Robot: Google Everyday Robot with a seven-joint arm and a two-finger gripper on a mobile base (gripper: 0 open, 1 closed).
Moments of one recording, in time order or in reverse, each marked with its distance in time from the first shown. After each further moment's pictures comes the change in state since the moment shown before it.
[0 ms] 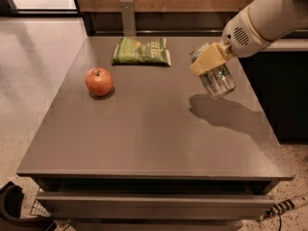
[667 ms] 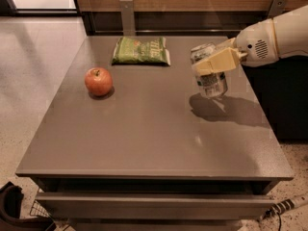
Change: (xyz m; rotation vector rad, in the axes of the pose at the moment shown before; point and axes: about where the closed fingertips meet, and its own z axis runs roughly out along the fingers) arm -0.003 0.001 -0.001 -0.311 -0.344 -0.132
